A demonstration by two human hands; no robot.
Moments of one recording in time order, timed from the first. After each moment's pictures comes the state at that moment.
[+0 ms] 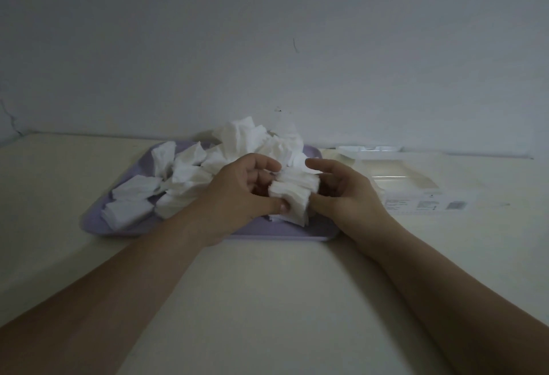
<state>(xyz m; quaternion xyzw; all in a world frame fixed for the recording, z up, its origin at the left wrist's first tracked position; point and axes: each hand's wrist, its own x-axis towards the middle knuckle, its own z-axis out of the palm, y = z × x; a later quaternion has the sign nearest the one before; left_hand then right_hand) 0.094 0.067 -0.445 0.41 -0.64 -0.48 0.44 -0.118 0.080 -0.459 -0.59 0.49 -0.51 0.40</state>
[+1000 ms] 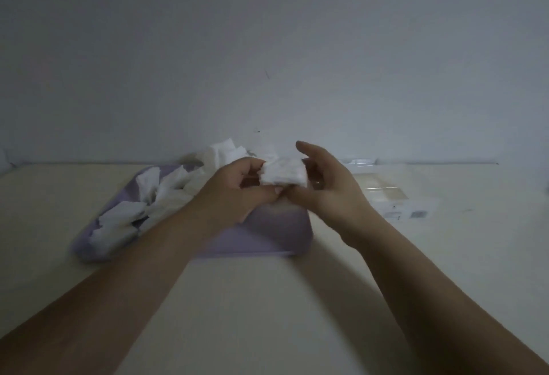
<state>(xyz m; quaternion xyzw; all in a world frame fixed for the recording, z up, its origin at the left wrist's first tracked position) 0.062 0.068 -0.405 0.41 -0.66 -0.46 0.44 -0.133 0.096 -0.405 -0.63 0.47 -0.51 0.34</state>
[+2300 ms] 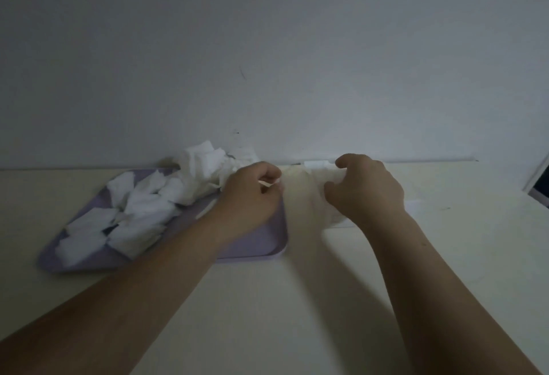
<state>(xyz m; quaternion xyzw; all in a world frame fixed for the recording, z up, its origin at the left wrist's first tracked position) -0.006 0.044 -0.423 0.51 -0.71 -0.25 0.41 -0.191 0.097 -0.382 -0.57 0.78 -0.27 0.02</state>
